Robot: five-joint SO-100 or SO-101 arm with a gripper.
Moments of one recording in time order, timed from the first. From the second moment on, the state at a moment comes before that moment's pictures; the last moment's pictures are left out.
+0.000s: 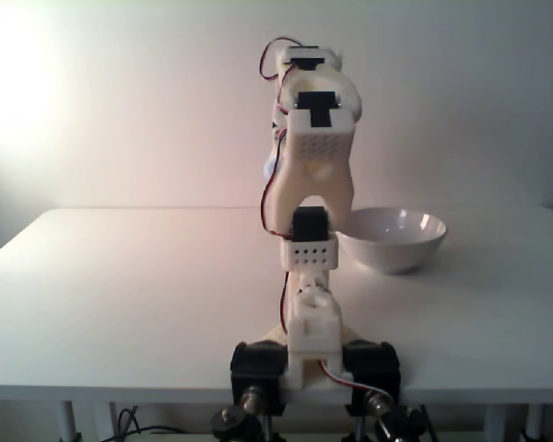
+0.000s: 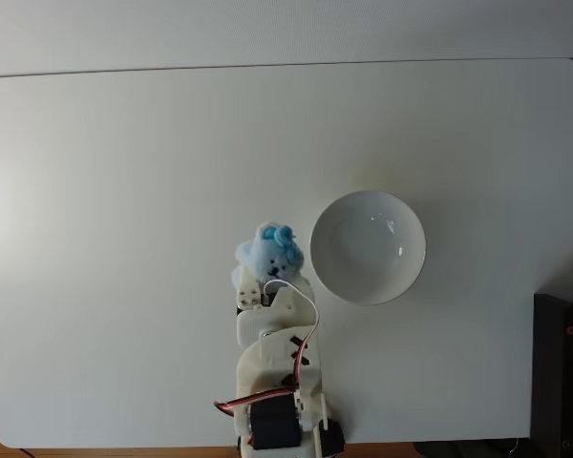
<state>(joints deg) -4.3 125.7 113.0 59.6 87.4</state>
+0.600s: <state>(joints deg) 14.2 114.9 103.8 59.6 91.1</state>
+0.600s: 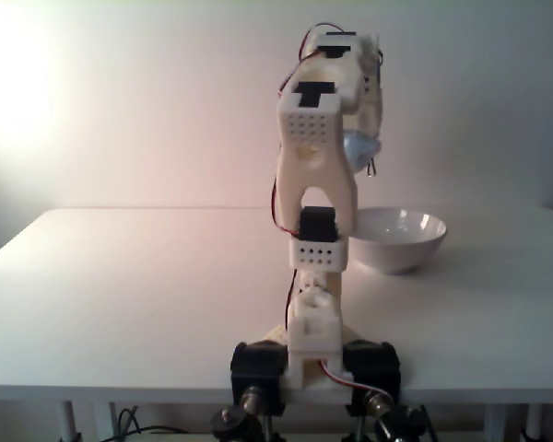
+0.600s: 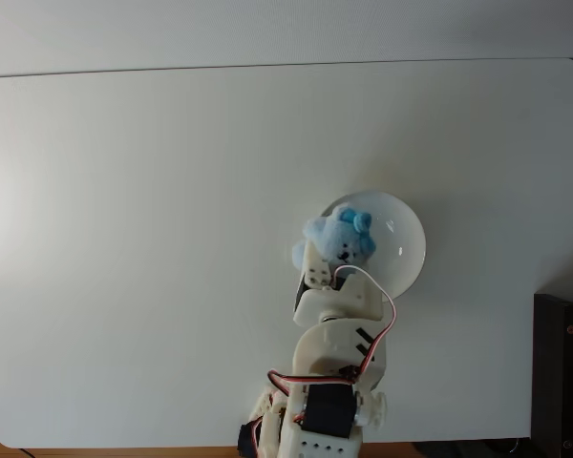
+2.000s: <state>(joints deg) 24.1 102.0 103.7 49.7 94.8</state>
